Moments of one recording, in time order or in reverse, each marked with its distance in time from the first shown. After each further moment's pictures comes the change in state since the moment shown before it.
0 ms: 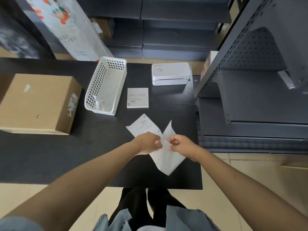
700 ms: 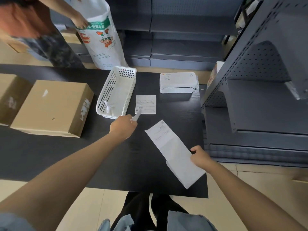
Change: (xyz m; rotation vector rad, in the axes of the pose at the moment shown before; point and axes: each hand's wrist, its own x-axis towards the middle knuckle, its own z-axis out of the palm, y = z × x) left_hand -0.029 -0.058 -0.072 -0.012 0.586 -0.374; right_hand -0.005 0.032 -0.011 -0.201 0.224 0.294
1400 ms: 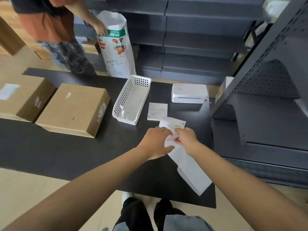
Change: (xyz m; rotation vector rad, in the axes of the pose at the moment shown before) left_hand -0.068 0.040 0.004 0.126 0.026 0.578; right_hand -0.031 -0.135 0.010 0.738 0.052 -0.148
